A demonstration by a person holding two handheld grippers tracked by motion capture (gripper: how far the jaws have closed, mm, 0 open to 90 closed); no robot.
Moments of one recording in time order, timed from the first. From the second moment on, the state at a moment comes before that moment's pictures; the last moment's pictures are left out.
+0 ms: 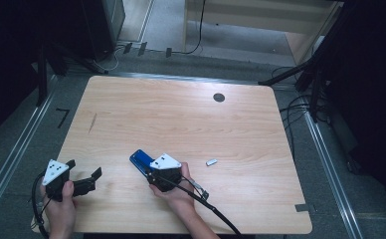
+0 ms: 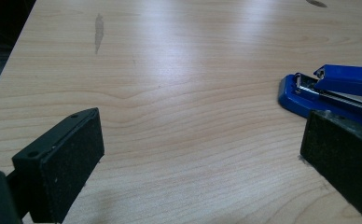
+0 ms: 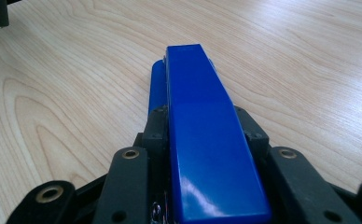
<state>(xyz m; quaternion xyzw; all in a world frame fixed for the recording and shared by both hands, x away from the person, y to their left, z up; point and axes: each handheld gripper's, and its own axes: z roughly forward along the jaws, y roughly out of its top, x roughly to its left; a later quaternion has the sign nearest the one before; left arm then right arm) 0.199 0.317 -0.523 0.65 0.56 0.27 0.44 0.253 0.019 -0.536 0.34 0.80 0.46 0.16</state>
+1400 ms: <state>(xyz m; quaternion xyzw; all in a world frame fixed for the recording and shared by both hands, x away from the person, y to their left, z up) 0.199 0.316 -0.523 0.66 0.55 0.27 0.43 0.237 -0.033 -0.526 0.31 0.81 0.46 0.17</state>
